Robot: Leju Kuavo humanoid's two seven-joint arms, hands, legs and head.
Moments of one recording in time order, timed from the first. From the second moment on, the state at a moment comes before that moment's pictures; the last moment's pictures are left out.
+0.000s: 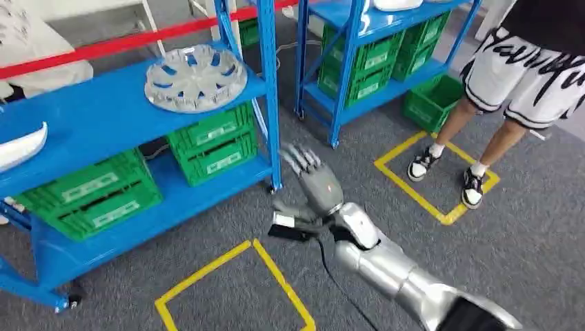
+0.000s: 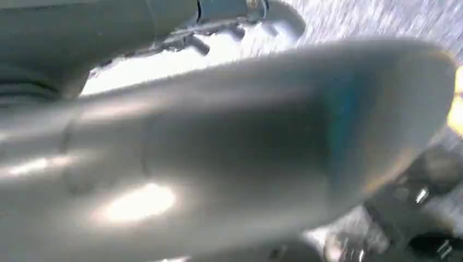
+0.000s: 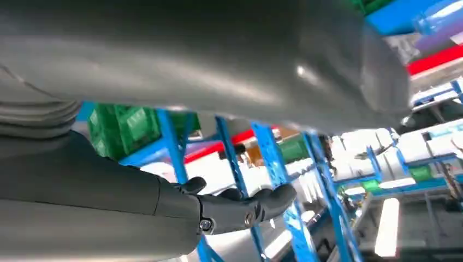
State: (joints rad) left arm -0.06 -0.07 0.71 -0.19 -1.07 0.01 0.08; right arm -0.22 -0.27 0.41 -1.23 0.91 -0.18 -0.07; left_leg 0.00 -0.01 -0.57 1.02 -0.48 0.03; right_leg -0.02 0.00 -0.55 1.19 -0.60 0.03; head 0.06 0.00
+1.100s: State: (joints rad) left arm -0.06 -0.09 0.74 -0.19 -1.07 0.02 0.07; right arm -0.28 -0.25 0.47 -1.18 0.87 -0.22 -0.10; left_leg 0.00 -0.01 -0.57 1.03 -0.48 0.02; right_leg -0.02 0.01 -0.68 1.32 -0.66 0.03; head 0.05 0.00
